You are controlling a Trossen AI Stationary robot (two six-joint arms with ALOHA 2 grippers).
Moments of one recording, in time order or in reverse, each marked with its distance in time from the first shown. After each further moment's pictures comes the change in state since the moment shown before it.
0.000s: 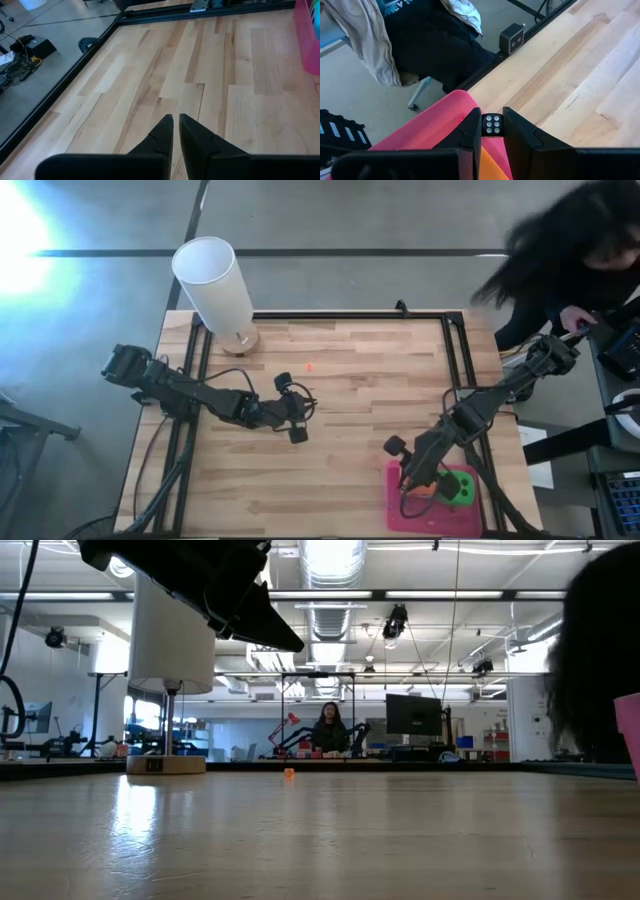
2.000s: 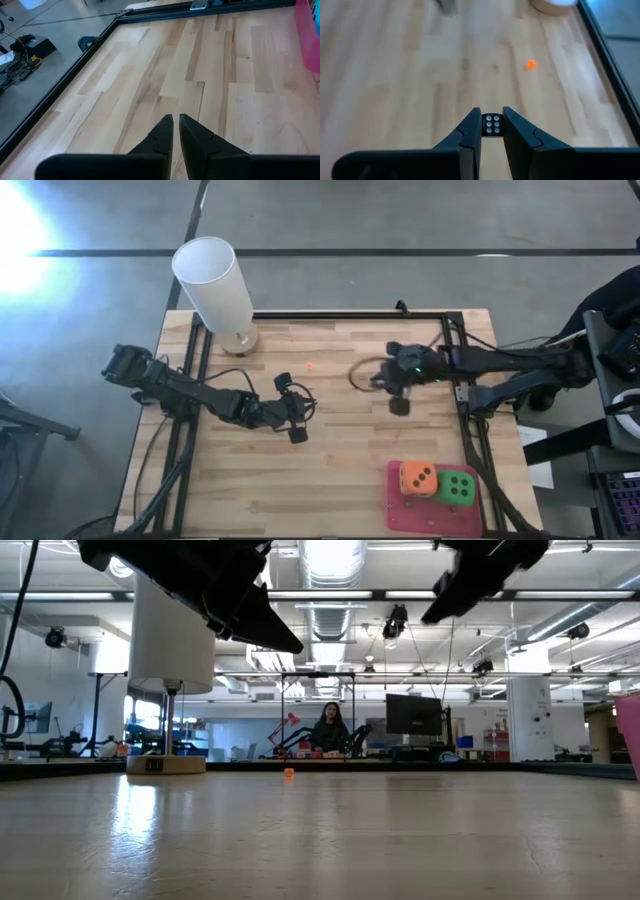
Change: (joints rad) left arm 0.000 0.000 0.000 -0.008 0.000 0.001; right arm -0.652 -0.119 -0.004 -0.120 0.315 0.003
